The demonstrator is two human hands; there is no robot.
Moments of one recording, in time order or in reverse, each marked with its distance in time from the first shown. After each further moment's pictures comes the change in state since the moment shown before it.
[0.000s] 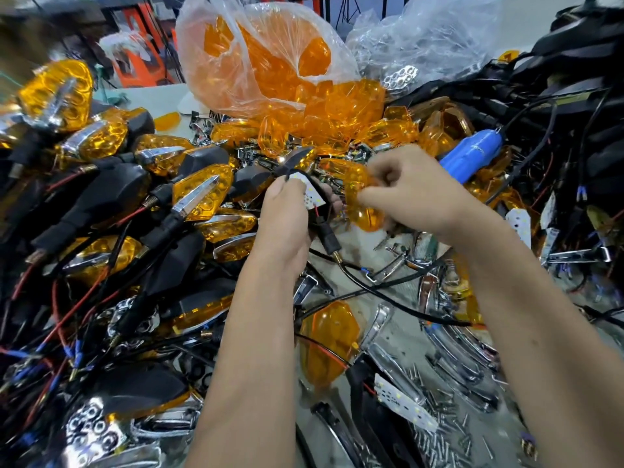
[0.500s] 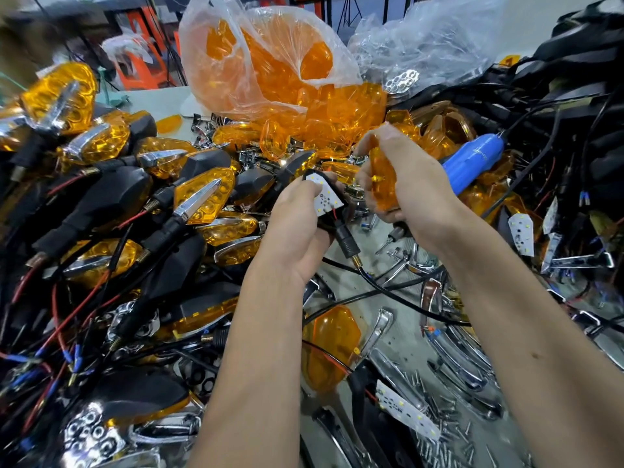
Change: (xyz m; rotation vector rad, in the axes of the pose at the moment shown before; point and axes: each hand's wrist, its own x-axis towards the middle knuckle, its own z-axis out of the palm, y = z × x) left_hand -0.002 -0.002 0.008 -0.085 -0.107 -0.087; right_hand 0.006 -0.003 0.013 0.686 0.043 0.024
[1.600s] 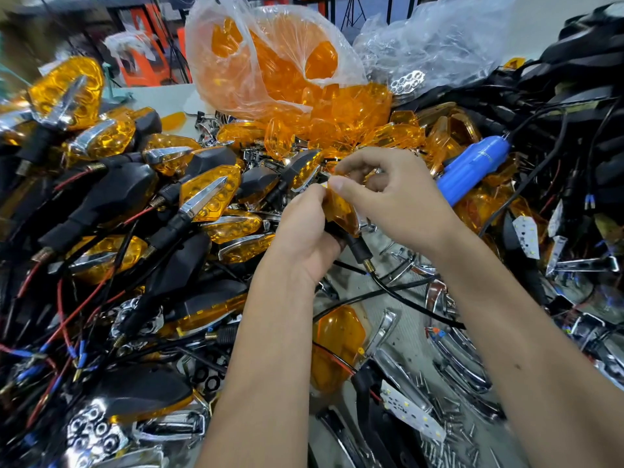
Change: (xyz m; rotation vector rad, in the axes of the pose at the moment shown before) left_hand -0.005 -0.002 0.003 0.023 0.103 -0.129; right_hand -0.010 0.001 0.016 -0.512 0.041 -0.242
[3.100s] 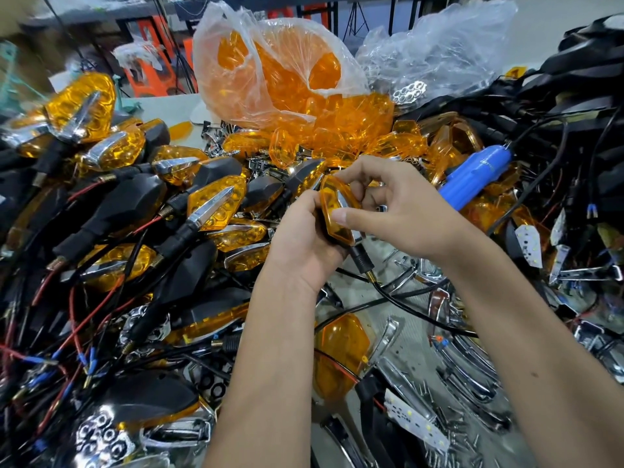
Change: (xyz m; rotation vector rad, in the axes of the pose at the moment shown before) left_hand 0.000 0.004 -0.007 -0.184 -0.143 -0.085; right_hand 0.000 0.001 -0.011 0.127 -0.196 -0.055
